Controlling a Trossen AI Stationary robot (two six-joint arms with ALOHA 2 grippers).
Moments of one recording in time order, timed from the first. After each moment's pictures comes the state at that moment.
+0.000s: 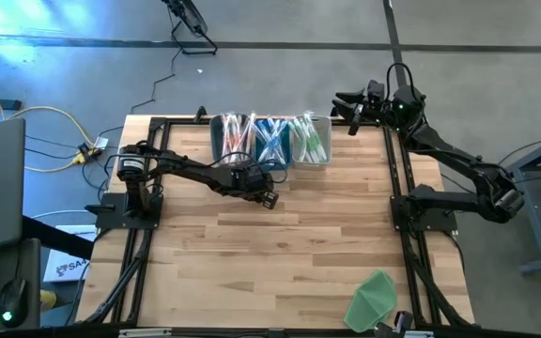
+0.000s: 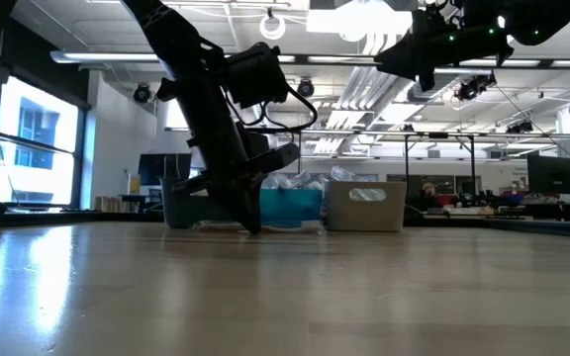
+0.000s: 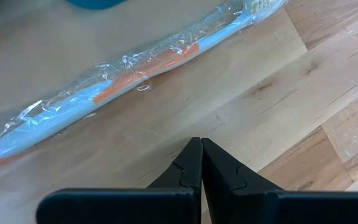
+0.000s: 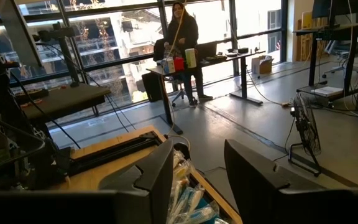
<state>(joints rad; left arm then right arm) 0.09 1.85 1.08 -0.26 -0.23 -0.93 -0.92 1.07 0.74 0.35 -0.47 0.15</state>
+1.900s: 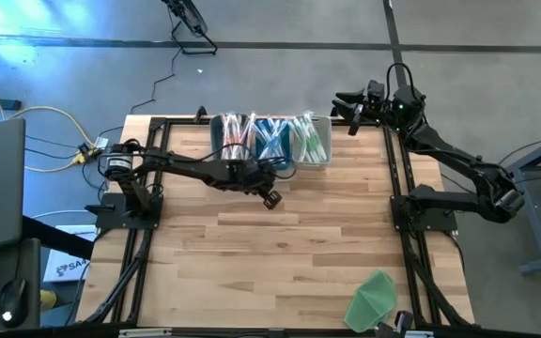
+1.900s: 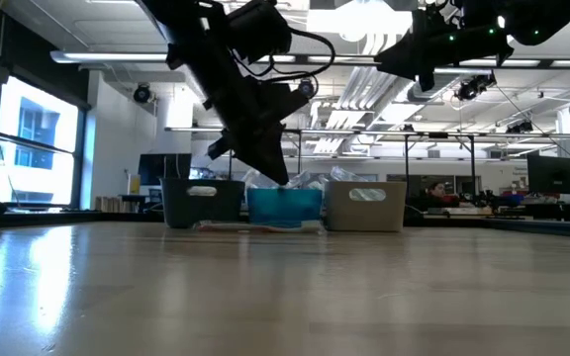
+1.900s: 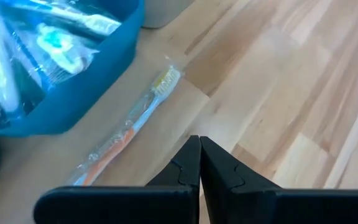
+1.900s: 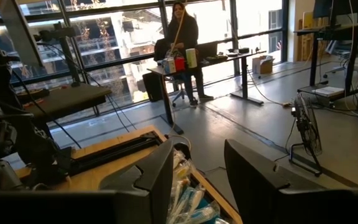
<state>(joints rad) 0.09 1.75 1.15 -0.25 -0.24 -0.53 -0.92 1.07 0.74 0.35 -0.48 0.15</state>
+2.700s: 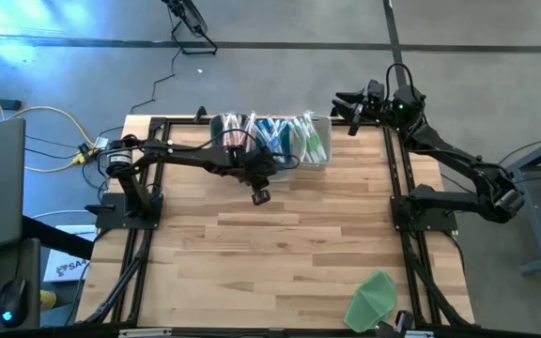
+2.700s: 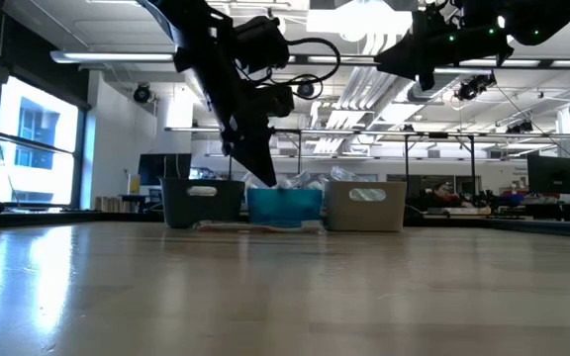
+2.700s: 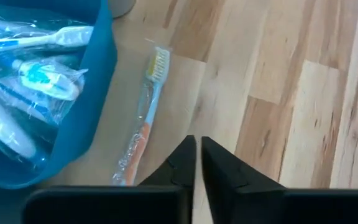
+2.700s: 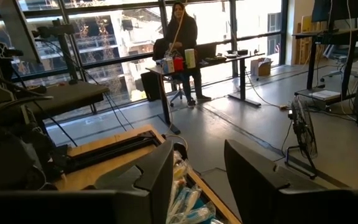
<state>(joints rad) 0.21 1.75 1.21 -0.42 -0.01 -0.08 -0.92 1.07 0.74 0.35 -0.47 0.13</state>
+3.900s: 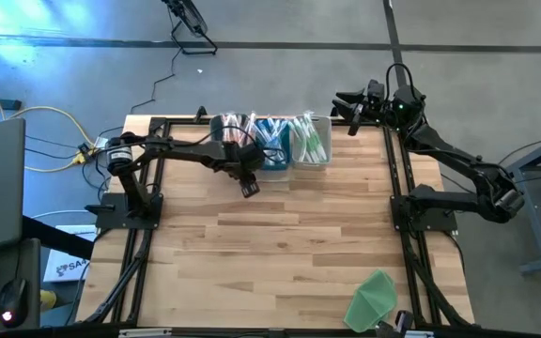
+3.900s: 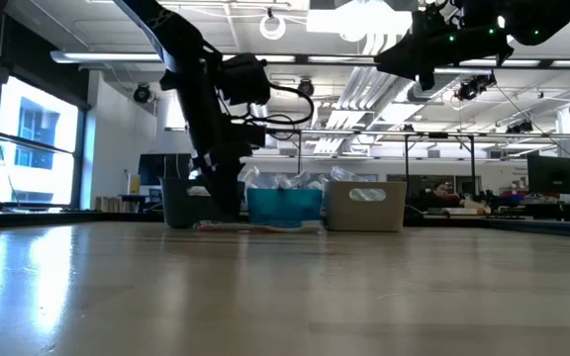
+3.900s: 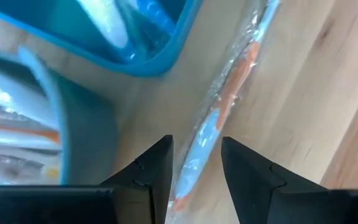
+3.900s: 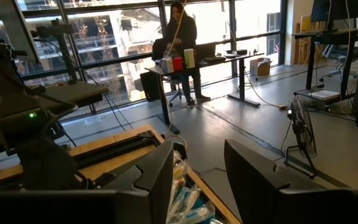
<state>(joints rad) 0.30 1.75 1.11 -0.49 -0.10 -0.11 -0.92 1.07 0.74 0.35 -0.47 0.13</state>
